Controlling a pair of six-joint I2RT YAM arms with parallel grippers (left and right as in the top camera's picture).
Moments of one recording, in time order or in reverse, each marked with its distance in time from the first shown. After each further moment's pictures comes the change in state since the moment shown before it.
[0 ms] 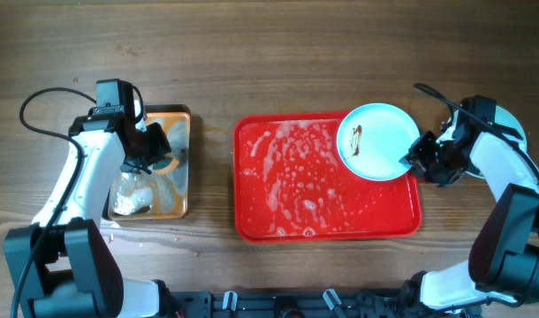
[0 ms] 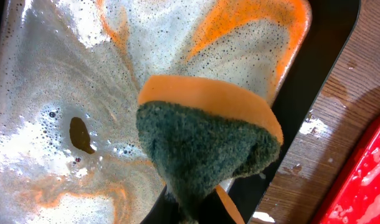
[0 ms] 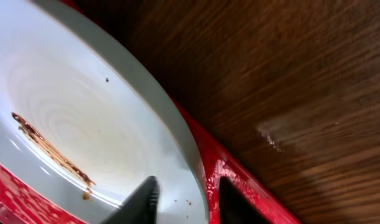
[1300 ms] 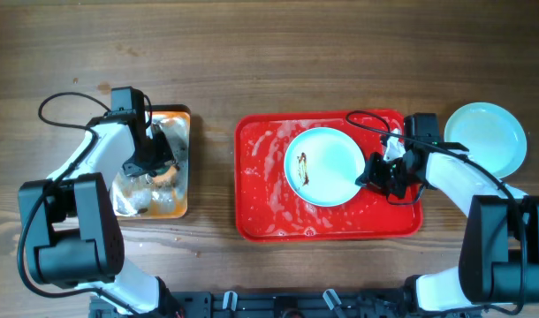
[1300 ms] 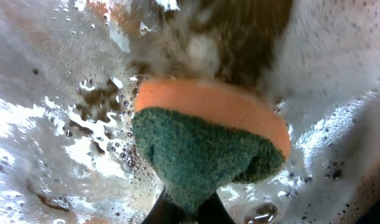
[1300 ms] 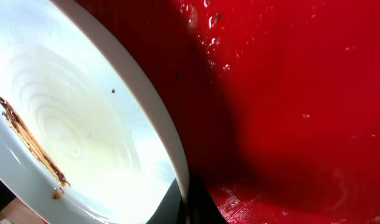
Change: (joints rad) left arm 0.000 0.203 -0.036 0.122 -0.098 0.053; right arm 0.269 -0.040 -0.203 0.166 -0.136 -0.167
